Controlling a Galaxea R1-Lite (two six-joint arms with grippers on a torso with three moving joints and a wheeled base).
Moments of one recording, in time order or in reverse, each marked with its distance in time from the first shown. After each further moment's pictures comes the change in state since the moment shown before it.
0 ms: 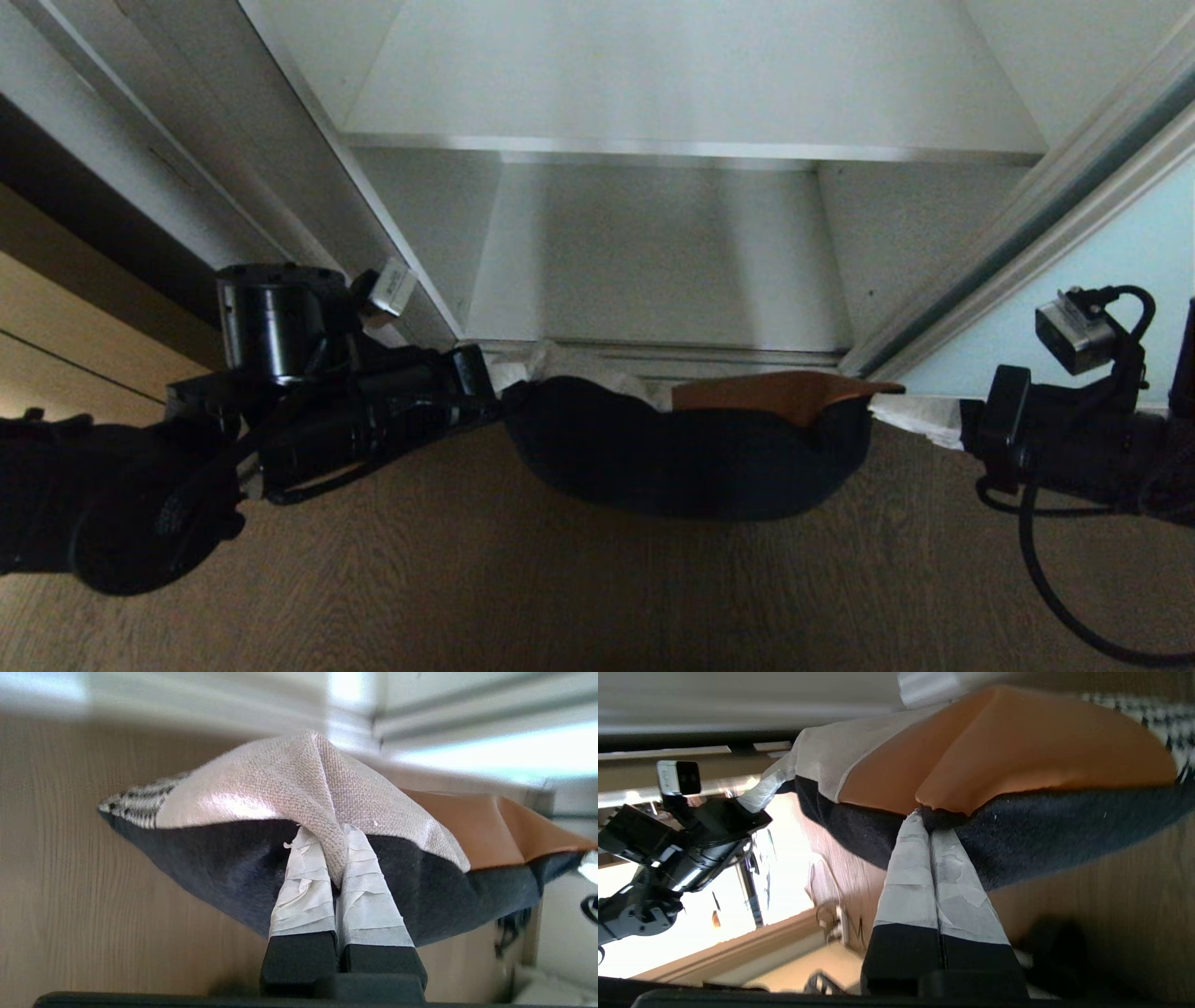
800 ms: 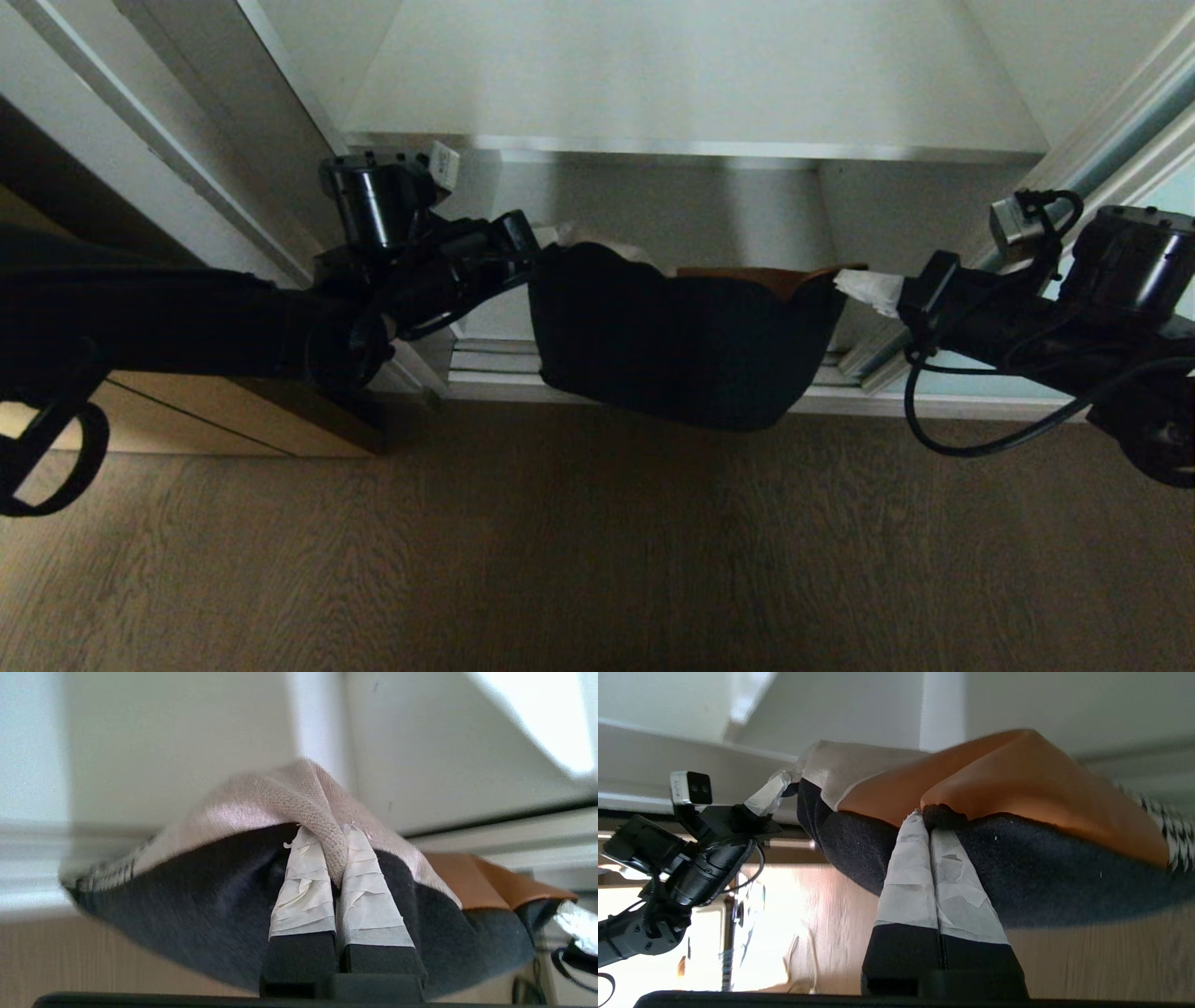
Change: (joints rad) left arm 0.060 0.353 -0.637 -0.004 -0.011 -0.003; right arm -0.065 0.333 -0.325 -0.312 0.003 0.000
